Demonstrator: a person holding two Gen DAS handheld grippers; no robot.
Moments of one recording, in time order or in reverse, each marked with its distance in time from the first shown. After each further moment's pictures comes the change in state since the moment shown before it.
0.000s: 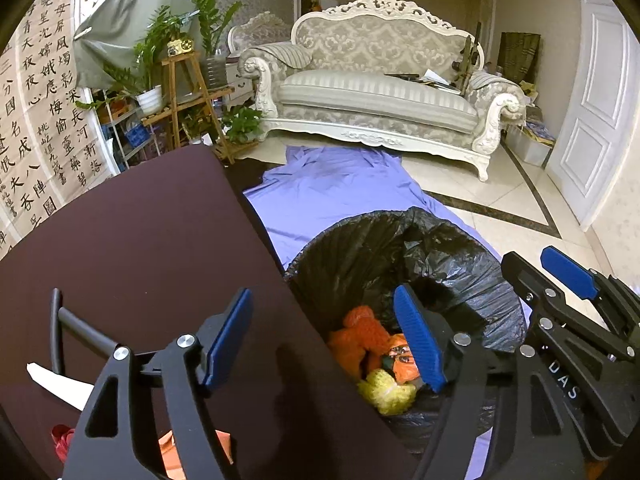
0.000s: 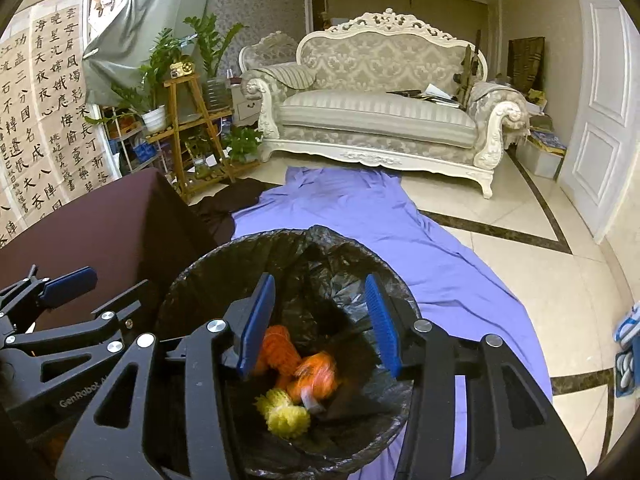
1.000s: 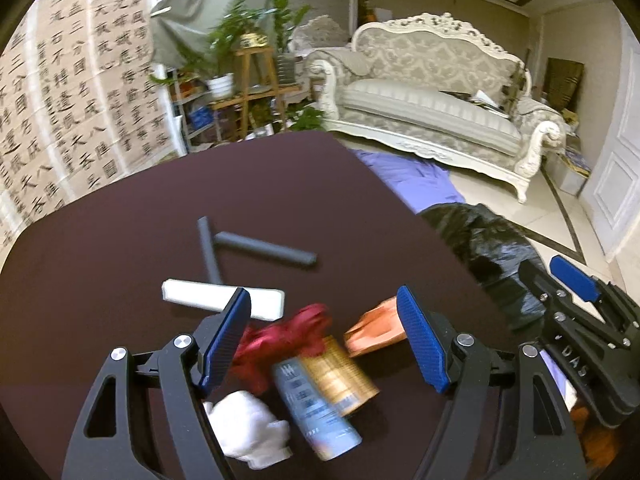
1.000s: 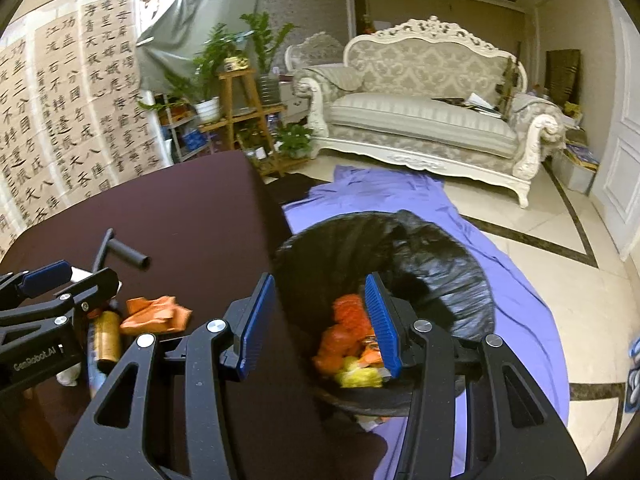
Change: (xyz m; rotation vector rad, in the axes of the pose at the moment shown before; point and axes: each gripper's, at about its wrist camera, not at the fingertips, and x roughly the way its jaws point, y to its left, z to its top) left arm -0.087 0.097 -0.052 -0.132 -0.013 0.144; right arm -0.060 0.080 -0.027 -0.088 0.003 0.156
